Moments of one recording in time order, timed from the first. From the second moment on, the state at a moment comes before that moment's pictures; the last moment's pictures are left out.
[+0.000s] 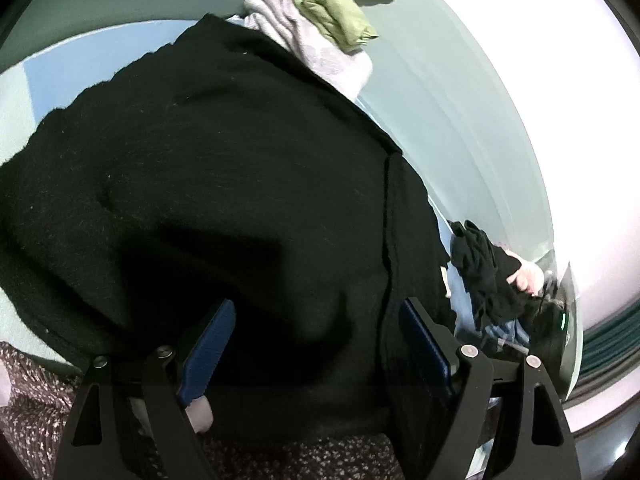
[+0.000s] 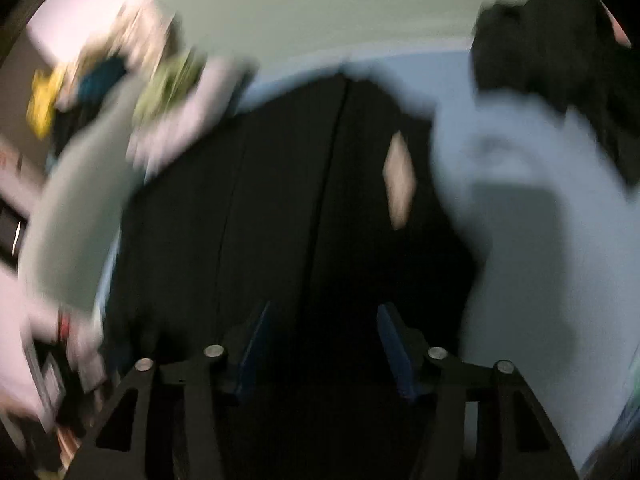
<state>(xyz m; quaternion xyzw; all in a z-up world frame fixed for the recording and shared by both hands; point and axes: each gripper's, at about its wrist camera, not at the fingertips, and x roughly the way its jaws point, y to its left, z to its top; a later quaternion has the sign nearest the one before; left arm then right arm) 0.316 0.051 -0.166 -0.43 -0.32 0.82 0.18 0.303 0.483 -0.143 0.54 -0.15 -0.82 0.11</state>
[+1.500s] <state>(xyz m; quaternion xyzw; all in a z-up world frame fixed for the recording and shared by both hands) 0.286 0.068 -0.136 -0.40 -0.18 0.87 0.22 0.116 0.410 -0.096 0.46 0.01 -0.88 0.05</state>
